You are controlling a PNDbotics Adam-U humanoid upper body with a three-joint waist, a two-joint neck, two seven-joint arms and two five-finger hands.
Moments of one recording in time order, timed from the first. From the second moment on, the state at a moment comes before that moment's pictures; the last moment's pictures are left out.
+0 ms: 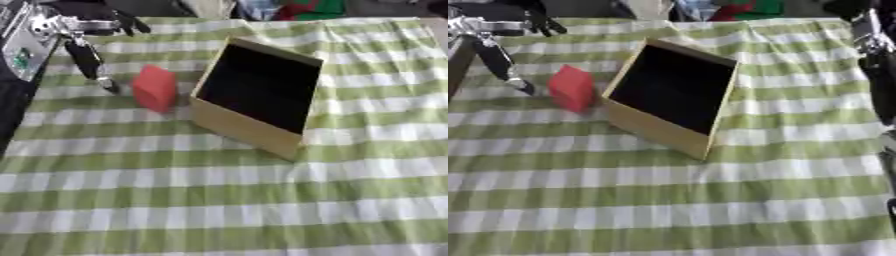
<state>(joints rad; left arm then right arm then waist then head) -1.18 0.54 -0.19 -0.91 -0.76 -0.37 -0.74 -0.44 -0.44 0.00 -1.98 -0.11 0.03 -0.10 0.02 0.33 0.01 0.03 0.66</state>
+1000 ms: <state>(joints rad) -1.19 0.50 -0.22 -0.85 -0.79 -0.35 -0.75 -0.44 -0.43 0.00 -1.98 -0.12 0.03 -0.10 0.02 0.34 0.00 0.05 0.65</state>
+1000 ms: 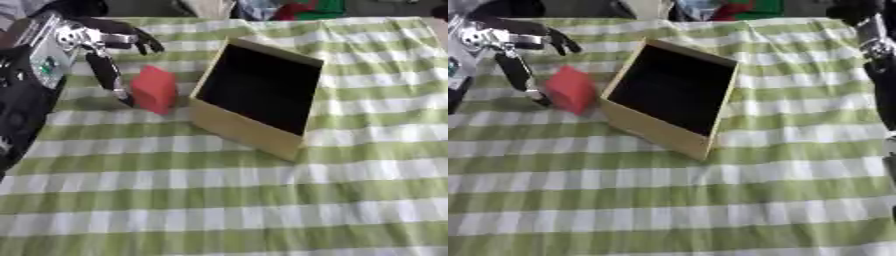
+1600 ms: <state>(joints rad) -1.18 0.48 -0.20 -0.88 -0.77 -0.34 -0.77 -0.44 -0.43 0.00 -1.98 -0.12 0.03 -0.10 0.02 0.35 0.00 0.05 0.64</state>
